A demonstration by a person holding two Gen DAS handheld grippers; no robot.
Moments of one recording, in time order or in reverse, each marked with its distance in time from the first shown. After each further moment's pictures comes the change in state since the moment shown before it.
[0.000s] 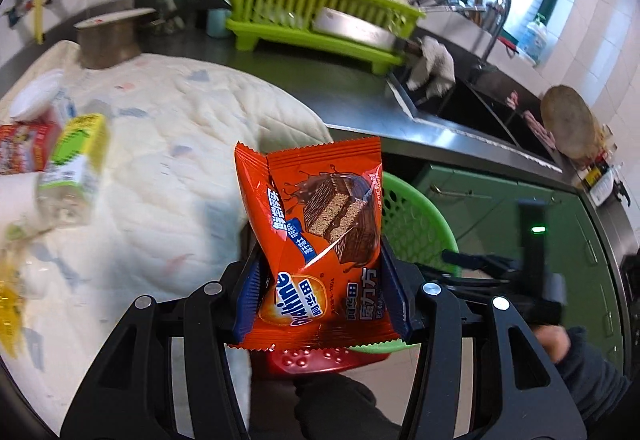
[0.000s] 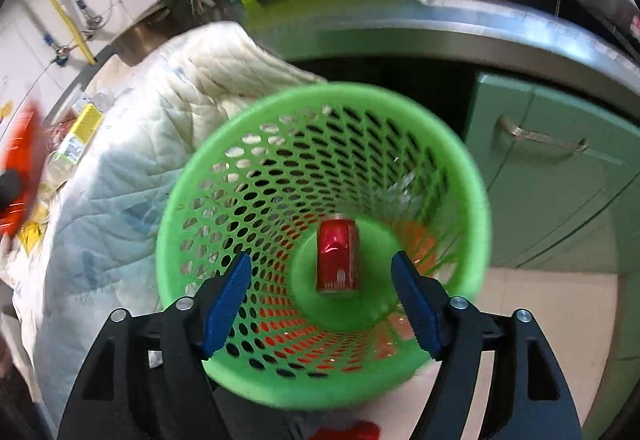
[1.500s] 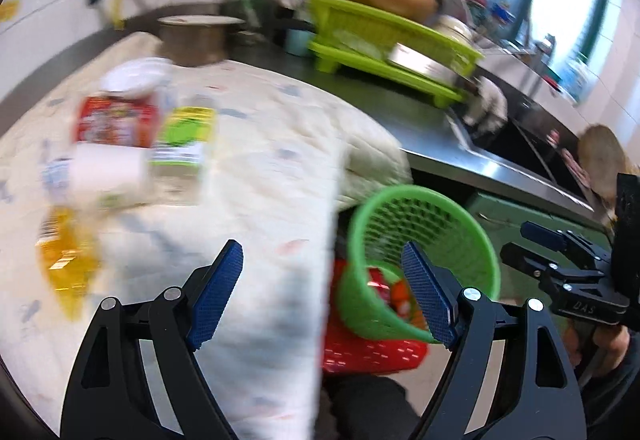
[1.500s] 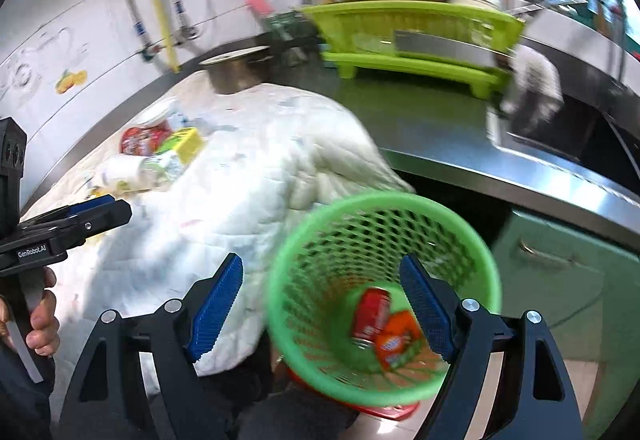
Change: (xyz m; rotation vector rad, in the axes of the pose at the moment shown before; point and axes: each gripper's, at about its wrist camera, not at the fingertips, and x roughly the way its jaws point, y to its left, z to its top) left arm -0.079 0.074 -0.016 -0.136 -0.110 0.192; right arm -0.072 0.121 0.023 -0.256 -0.173 0.089
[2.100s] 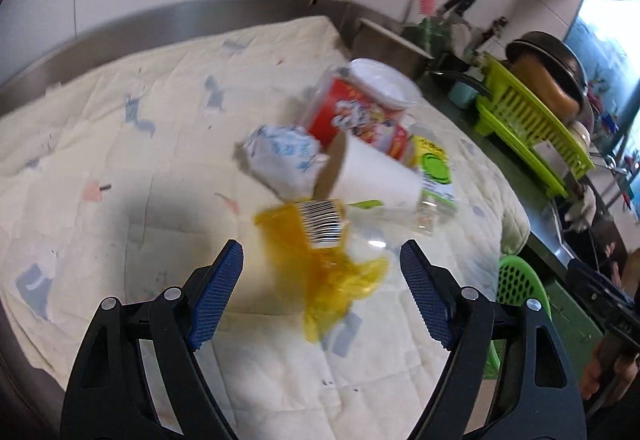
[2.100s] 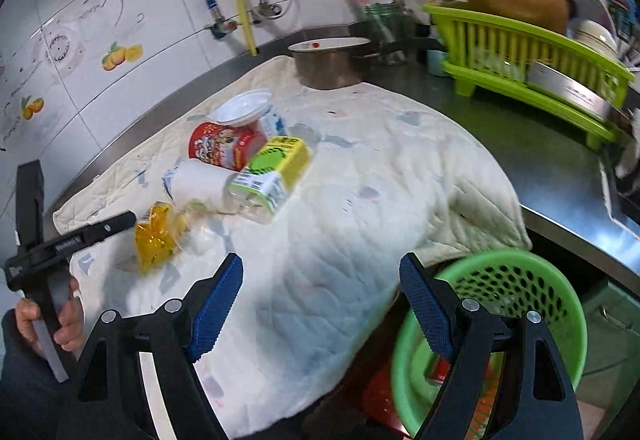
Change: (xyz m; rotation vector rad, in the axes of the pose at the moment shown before) left arm -0.035 0.187 -0.008 -0.364 -0.033 0.201; right arm 0.065 0.118 0.062 -0.105 0.054 0.168
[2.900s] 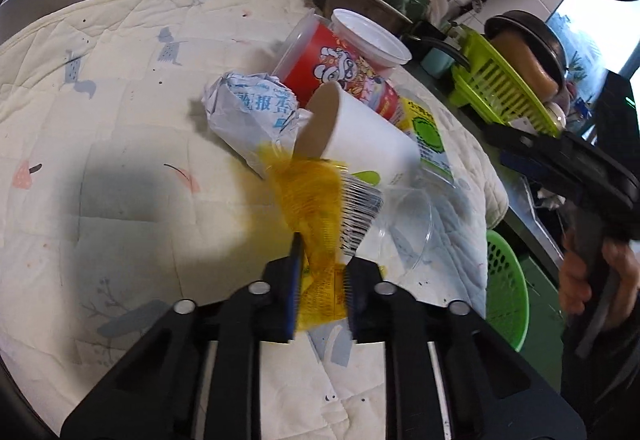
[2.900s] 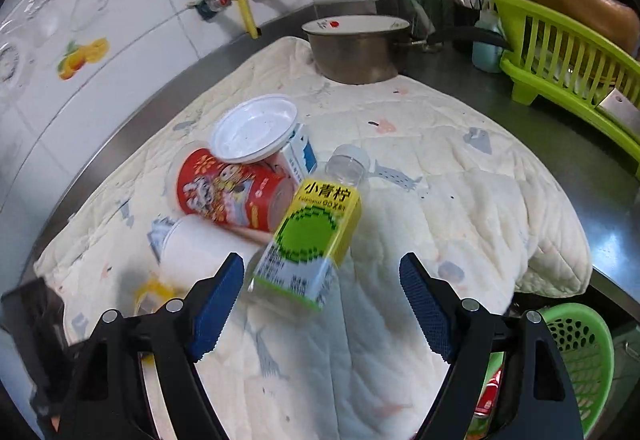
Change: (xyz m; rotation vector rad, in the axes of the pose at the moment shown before) left arm 0.041 0.013 -0.009 0.013 0.119 -0.187; right arm 0.113 0.049 0.090 0.048 0.116 -0.021
